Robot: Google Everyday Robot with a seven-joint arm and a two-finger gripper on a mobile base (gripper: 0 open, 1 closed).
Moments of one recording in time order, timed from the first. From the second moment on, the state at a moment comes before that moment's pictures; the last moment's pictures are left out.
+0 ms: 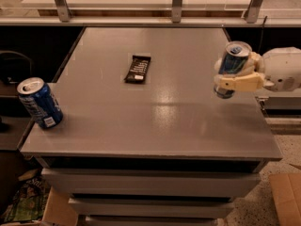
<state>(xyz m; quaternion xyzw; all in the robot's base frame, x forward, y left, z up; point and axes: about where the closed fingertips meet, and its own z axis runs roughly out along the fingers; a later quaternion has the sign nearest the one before) 0.522 -0.180 0.932 -0.51 0.59 0.35 0.52</state>
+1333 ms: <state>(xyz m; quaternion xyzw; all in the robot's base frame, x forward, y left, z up) 0.621 -0.044 0.925 -0.52 0.55 0.41 0.50</state>
